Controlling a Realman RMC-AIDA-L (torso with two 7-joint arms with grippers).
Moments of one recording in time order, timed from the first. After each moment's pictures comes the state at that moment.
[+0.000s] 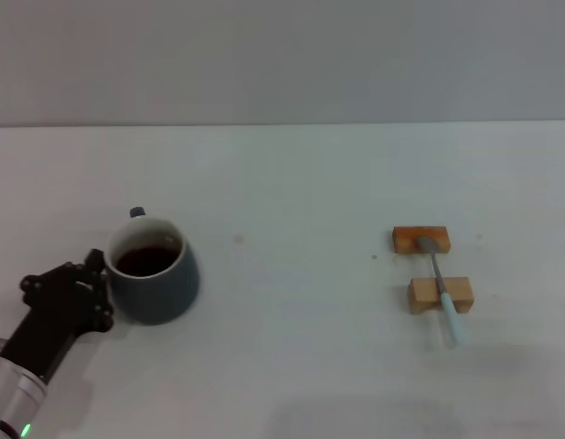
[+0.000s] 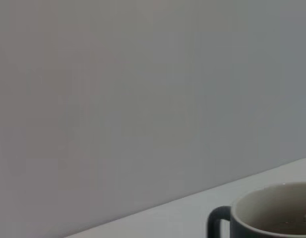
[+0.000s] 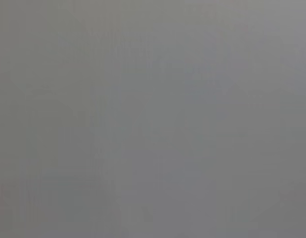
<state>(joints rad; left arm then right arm) -0.26 -2.07 -0.44 -0.20 2.13 1.21 0.07 0.09 2.09 0.32 0.30 -1.83 -1.79 0.00</state>
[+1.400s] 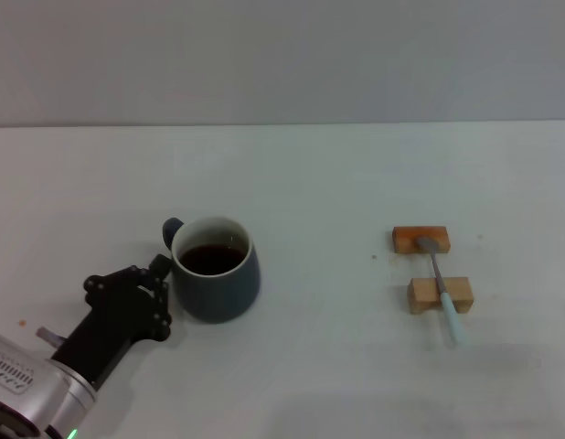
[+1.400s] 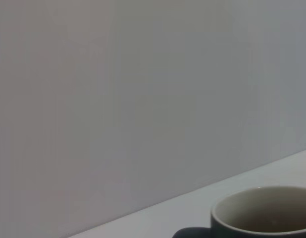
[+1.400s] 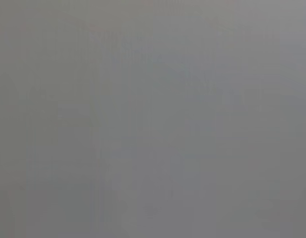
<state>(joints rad) -0.29 -2.08 -0.31 -0.27 2.13 1.21 0.07 0.09 2.09 0.32 0.31 -1.83 -1.79 0.00</state>
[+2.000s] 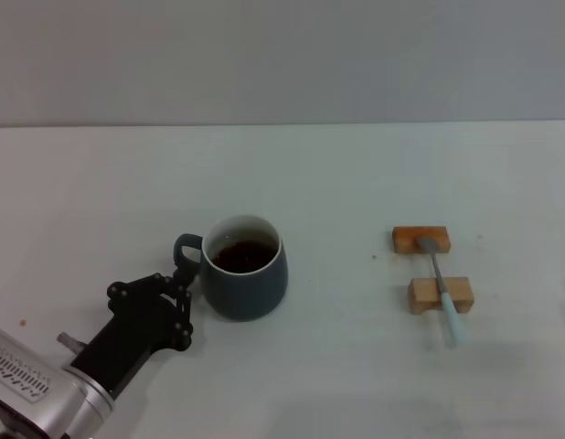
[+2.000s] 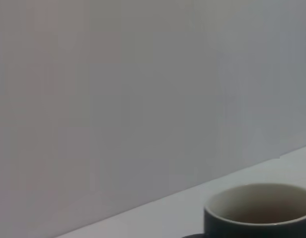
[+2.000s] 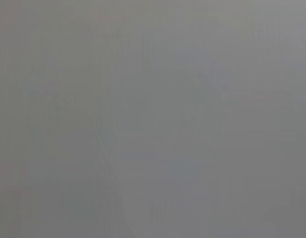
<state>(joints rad) -0.29 -2.07 -0.25 -0.31 2.13 1.21 0.07 0.10 2.09 0.30 0.31 -1.82 -1.79 0.00</state>
